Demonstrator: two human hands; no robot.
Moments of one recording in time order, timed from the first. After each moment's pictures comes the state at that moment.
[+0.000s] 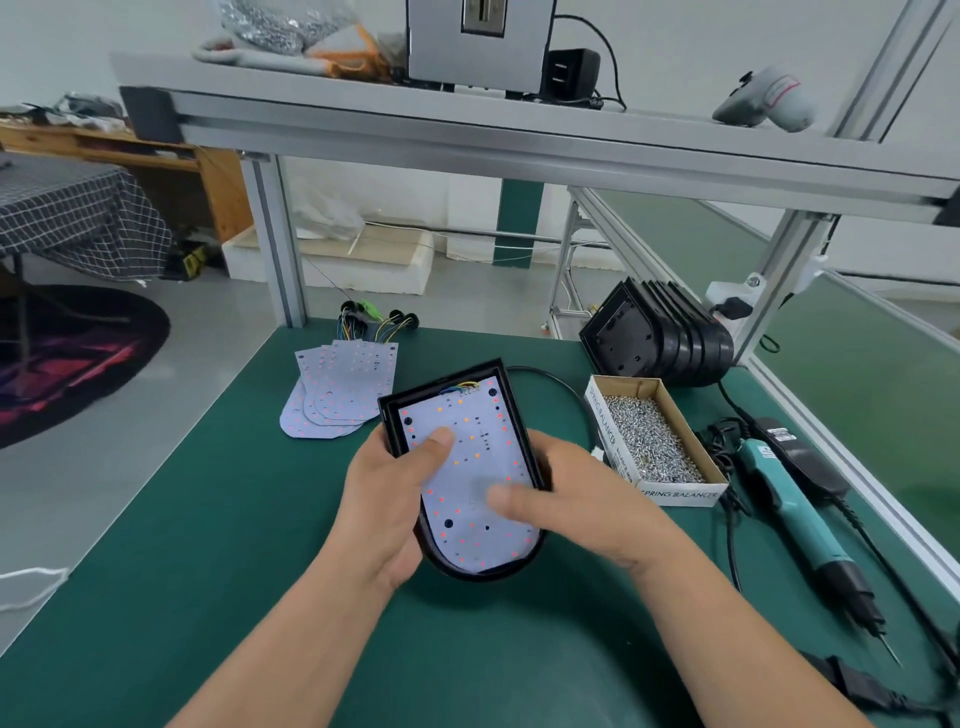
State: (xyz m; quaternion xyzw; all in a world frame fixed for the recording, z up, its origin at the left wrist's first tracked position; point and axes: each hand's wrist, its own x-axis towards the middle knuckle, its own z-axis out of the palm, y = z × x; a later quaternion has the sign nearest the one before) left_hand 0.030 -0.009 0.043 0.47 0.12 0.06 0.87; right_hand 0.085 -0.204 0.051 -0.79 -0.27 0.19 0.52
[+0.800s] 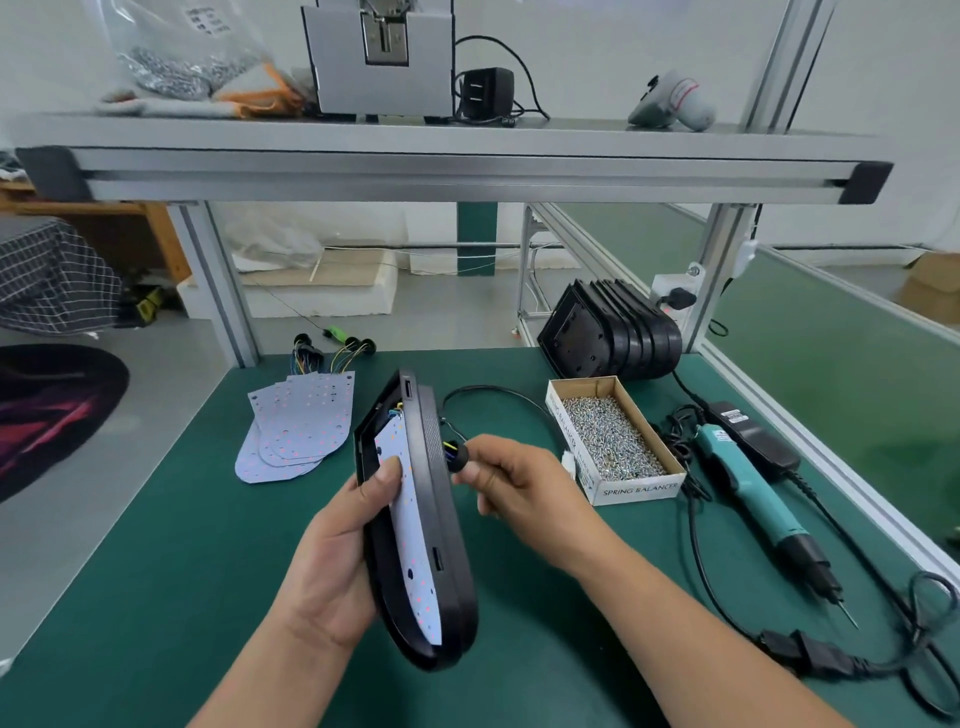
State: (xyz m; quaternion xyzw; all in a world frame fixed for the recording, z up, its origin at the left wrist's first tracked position) left_hand 0.018 -0.009 0.047 0.40 0.05 -0.04 0.91; right_hand 0.089 -0.197 0.038 -0.81 -0.27 0.01 0.52
